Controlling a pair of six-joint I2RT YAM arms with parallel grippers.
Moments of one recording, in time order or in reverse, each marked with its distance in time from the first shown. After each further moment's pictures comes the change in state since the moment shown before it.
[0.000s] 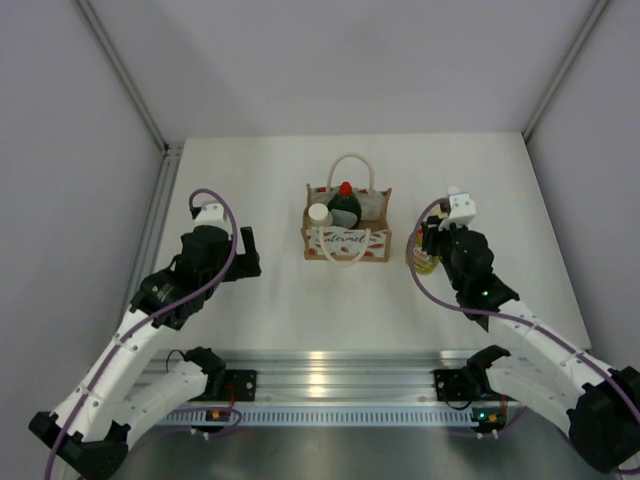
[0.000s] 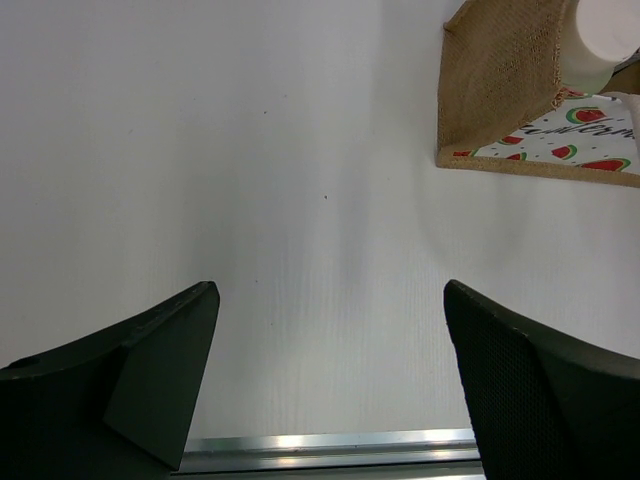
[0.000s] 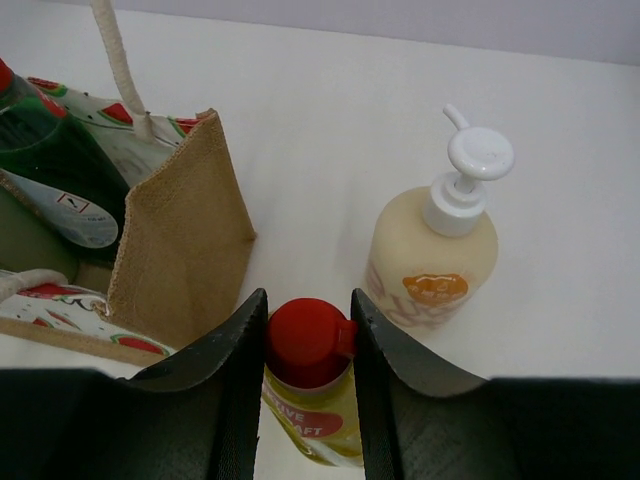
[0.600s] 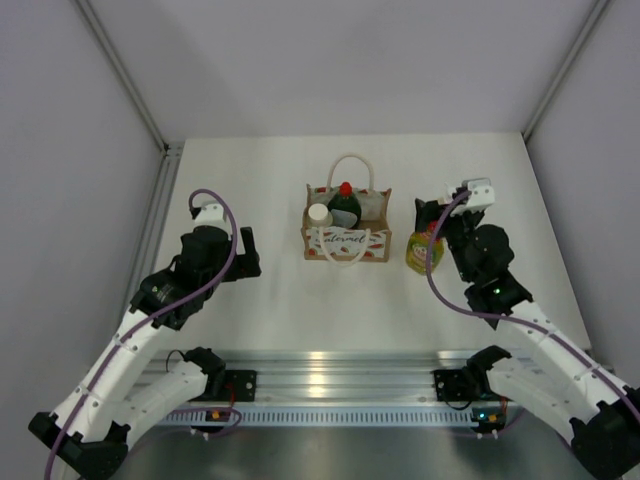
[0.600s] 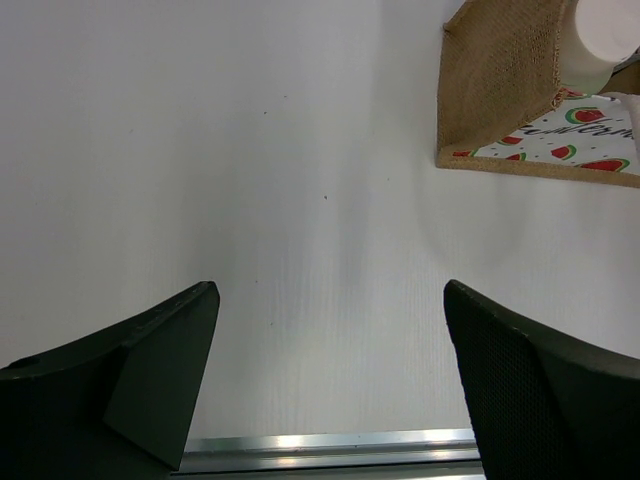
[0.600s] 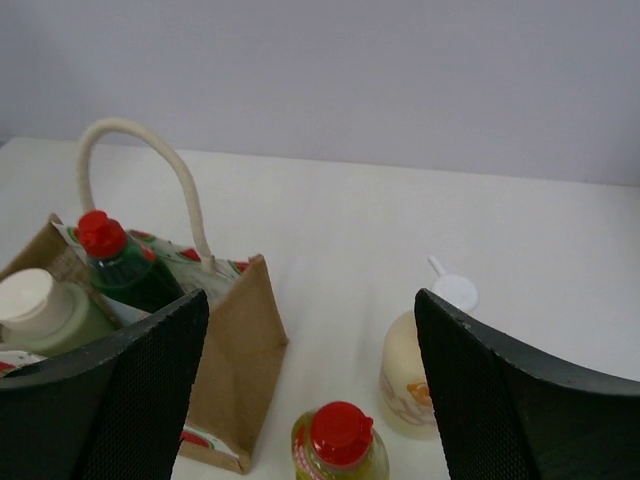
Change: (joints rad) left arm 0.000 0.000 0.000 0.000 0.000 0.000; right arm -0.002 -0.068 0.085 0.059 -0.020 -0.013
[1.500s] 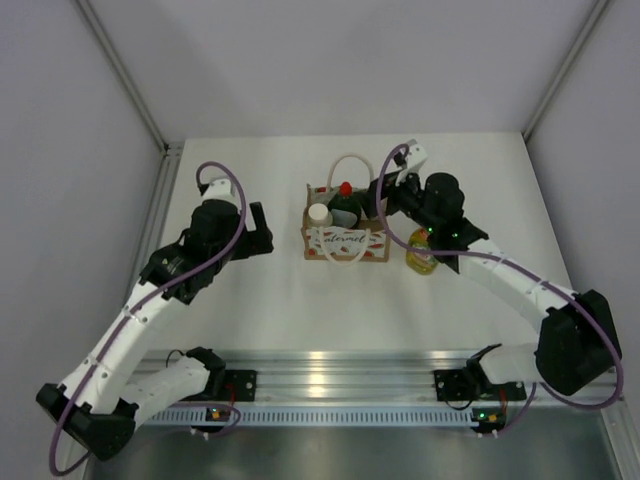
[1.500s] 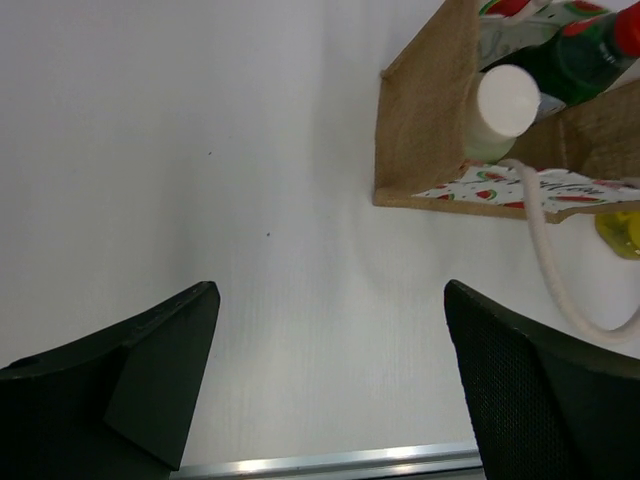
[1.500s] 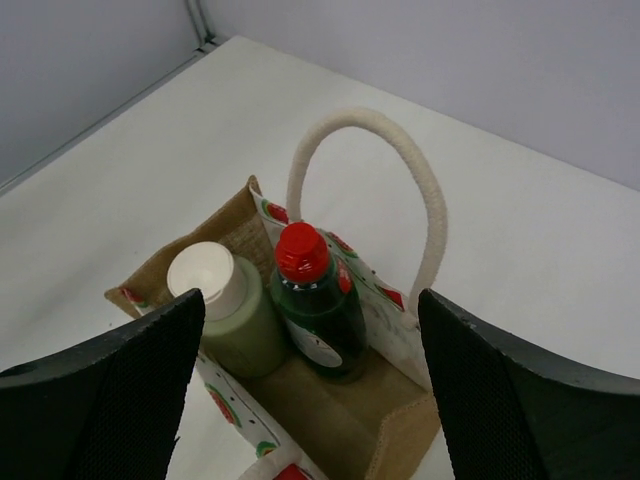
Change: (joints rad) left arm 0.000 0.124 0.121 0.018 0.029 -0.048; right arm 0.038 0.513 0.350 0.023 -0.518 0.033
